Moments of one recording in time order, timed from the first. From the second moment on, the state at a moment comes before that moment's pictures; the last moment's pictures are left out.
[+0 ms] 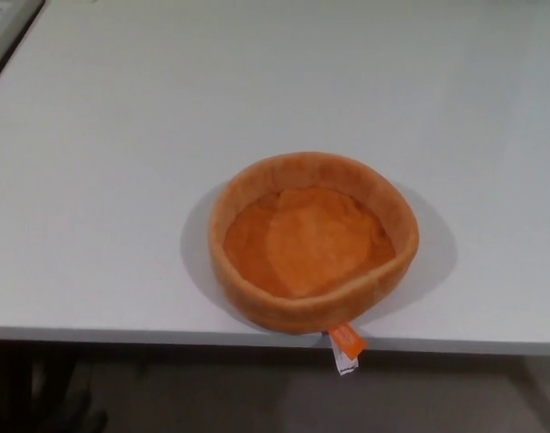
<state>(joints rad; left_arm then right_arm) 0.77 0.18 0.09 -0.19 -0.29 -0.80 -0.42 0.67 -0.34 -0.25 0.52 0.27 -0.84 0.52</state>
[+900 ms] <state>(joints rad) 0.08 0.26 0.02 -0.44 0.03 -0.54 -0.31 0.66 -0.34 -0.25 0.54 0.26 -0.85 0.52</state>
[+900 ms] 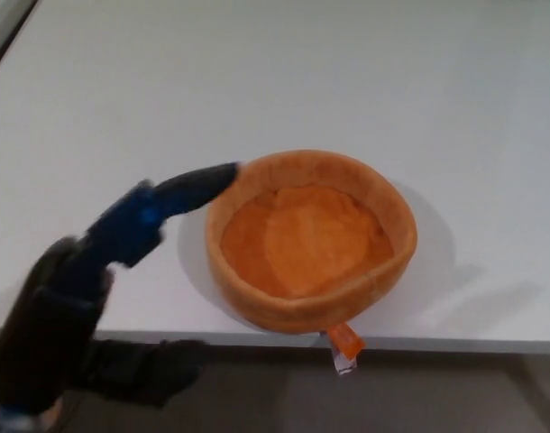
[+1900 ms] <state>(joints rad) -0.30 0.42 -0.18 -0.06 0.52 -0.43 -0.26 0.66 -0.33 -0.24 0.50 0.26 -0.84 0.52</state>
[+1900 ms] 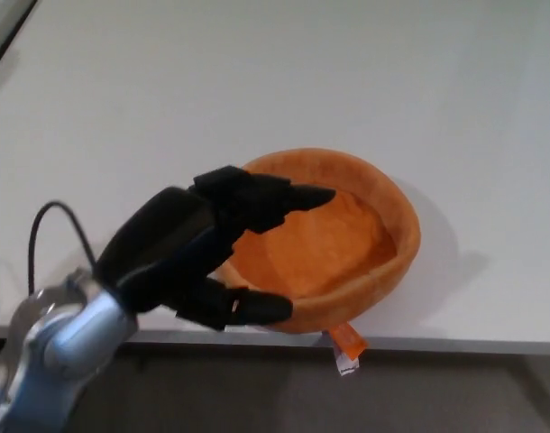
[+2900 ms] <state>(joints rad) -0.54 0.34 -0.55 0.28 0.84 -0.17 -0.27 0.61 -0.36 -0.25 0.54 0.24 -0.85 0.52</state>
